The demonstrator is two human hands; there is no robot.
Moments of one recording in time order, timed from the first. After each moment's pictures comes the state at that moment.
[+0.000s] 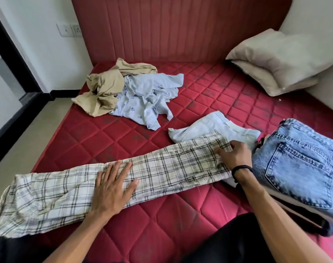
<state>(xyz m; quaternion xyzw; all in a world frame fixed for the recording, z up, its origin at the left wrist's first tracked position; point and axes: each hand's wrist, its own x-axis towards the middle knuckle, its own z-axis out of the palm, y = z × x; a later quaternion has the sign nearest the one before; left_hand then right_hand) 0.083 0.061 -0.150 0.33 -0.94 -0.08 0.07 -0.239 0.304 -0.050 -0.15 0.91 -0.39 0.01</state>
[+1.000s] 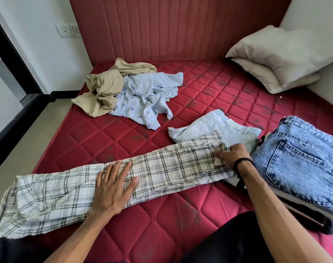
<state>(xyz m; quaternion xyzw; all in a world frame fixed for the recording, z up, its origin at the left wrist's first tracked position) 0.081 0.062 -0.152 0.34 -0.93 -0.08 0.07 -0.269 0.304 -0.063 -0.06 0.91 -0.35 0.18</state>
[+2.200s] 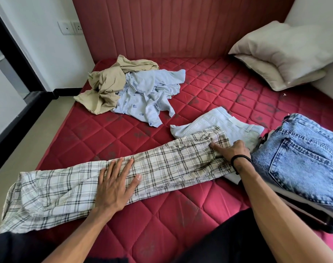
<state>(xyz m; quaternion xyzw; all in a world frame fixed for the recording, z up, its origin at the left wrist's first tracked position) 0.082 0.062 -0.154 0.34 -0.93 -0.07 0.08 -0.259 0.293 -0.062 -0.03 0.94 -0.31 0.16</state>
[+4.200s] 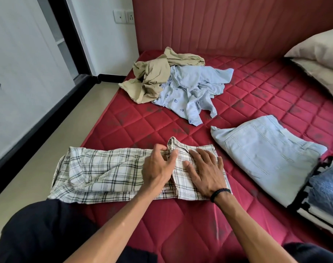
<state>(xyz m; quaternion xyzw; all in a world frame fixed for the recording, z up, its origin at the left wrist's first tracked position) 0.033 0.073 -0.096 0.51 -0.76 -0.32 0.23 -0.112 0.182 -0.132 -0.49 0.85 -0.18 0.06</state>
